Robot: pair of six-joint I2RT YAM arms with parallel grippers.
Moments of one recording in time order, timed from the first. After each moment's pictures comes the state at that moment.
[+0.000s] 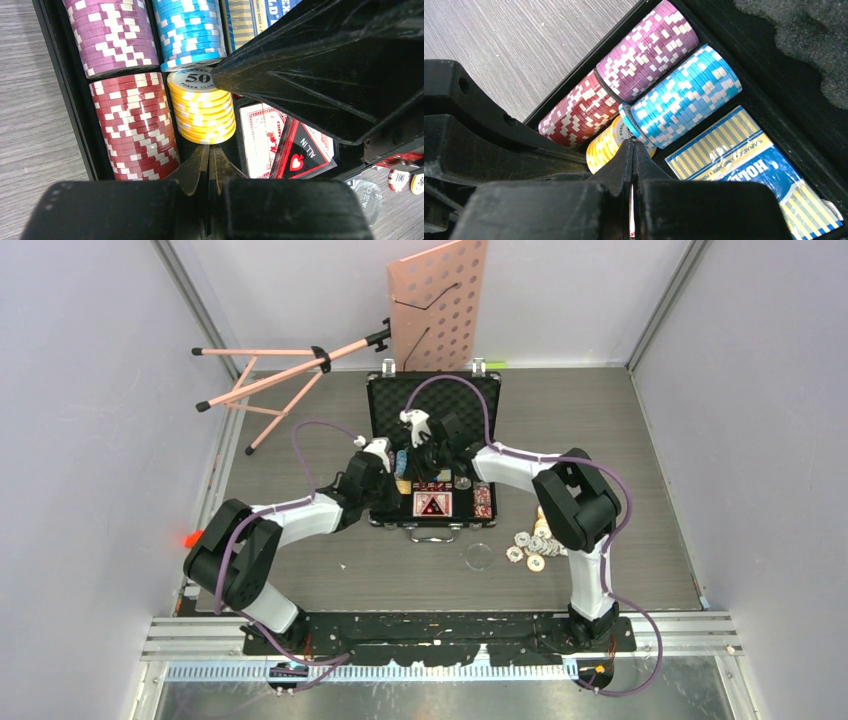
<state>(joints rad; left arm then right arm) -0.55 1.55 0.72 0.14 0.03 -0.50 0.66 2.02 1.35 -0.03 -0.37 0.10</state>
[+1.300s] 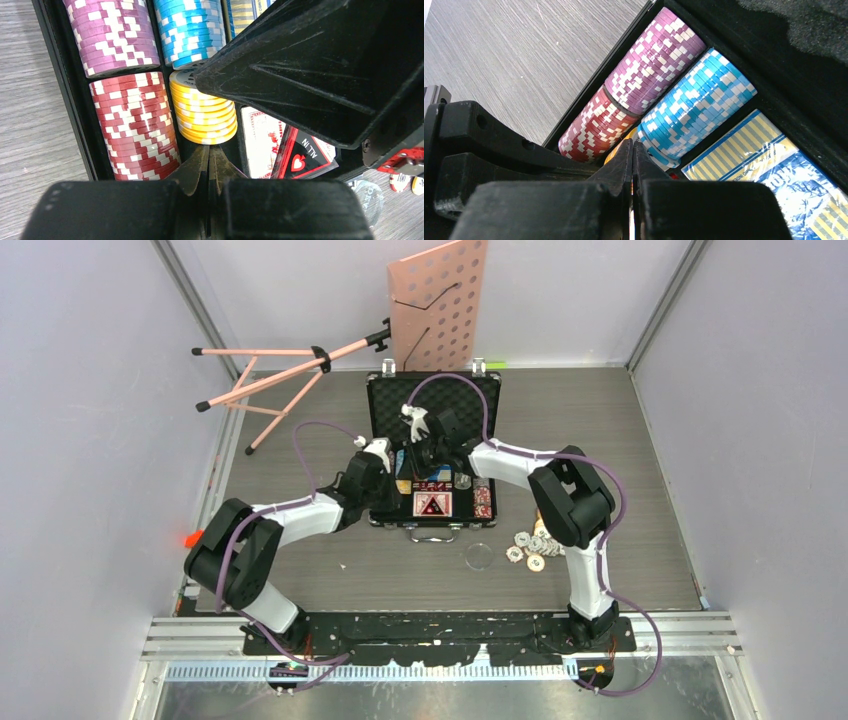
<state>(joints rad) -0.55 1.55 0.72 0.14 0.03 -0.50 0.65 2.06 1.42 -0.06 -0.39 0.26</state>
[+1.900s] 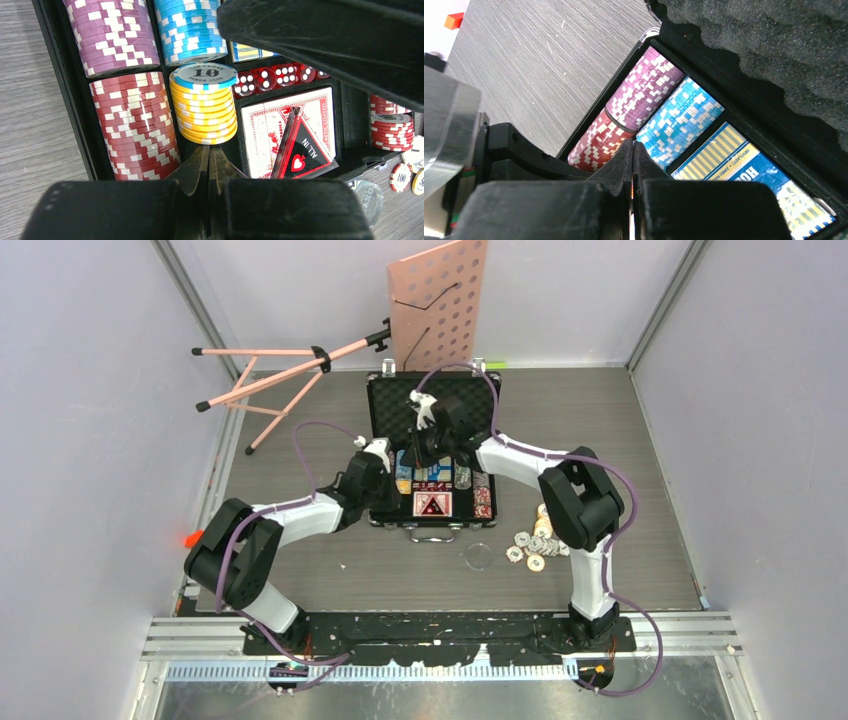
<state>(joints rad) -0.55 1.55 0.72 0.14 0.03 -0.50 0.64 2.00 1.42 -0.04 -0.36 0.30</state>
